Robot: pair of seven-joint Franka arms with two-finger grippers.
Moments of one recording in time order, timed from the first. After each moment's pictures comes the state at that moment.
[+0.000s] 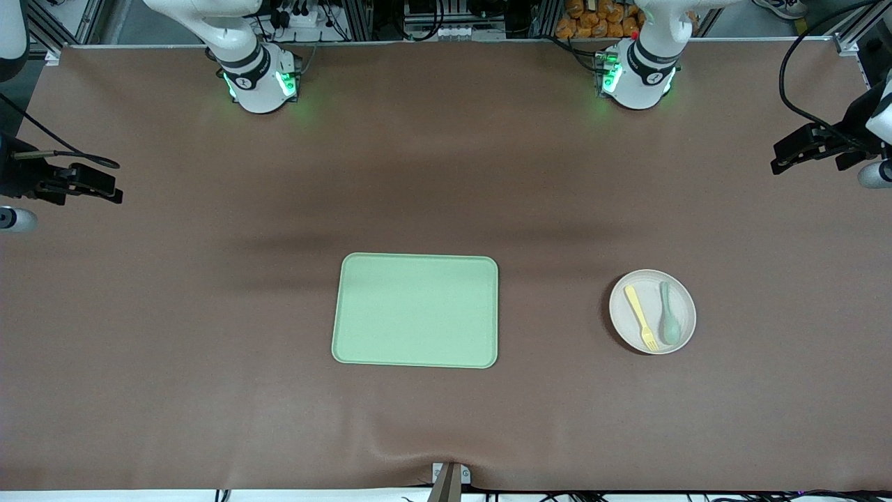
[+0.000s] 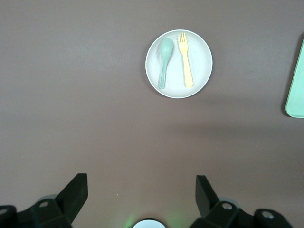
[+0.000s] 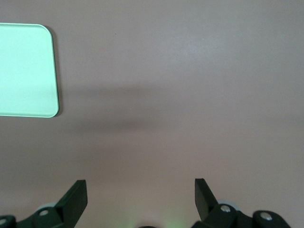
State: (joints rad) left arm 0.06 -0.03 -0.09 -1.57 0.02 1.48 -0.07; right arm -0.04 0.07 -0.03 -1.56 0.03 1.49 -0.07
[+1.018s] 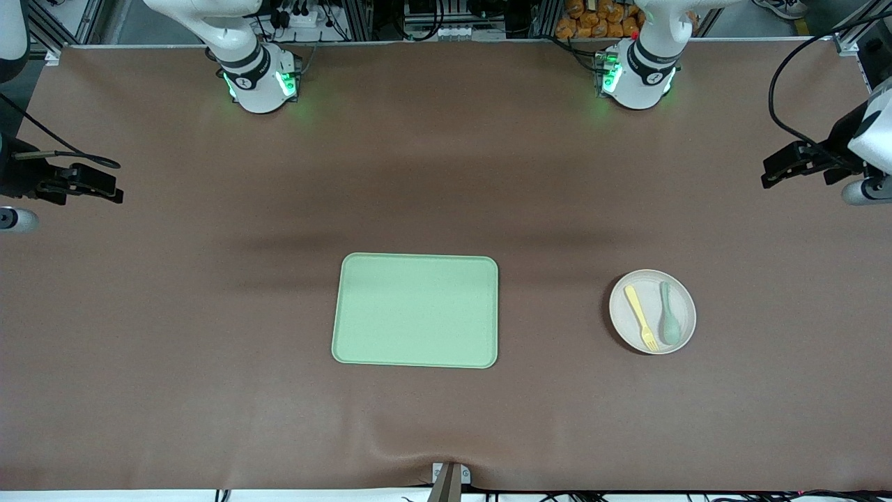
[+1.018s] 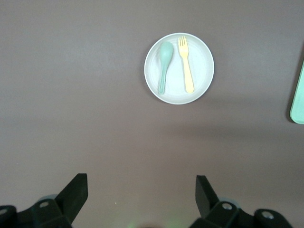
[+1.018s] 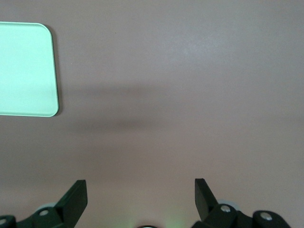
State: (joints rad) left arm 0.06 -0.02 -0.09 -1.65 0.02 1.59 -0.07; right arm -0.04 0.07 -0.03 -1.56 0.03 1.49 -0.07
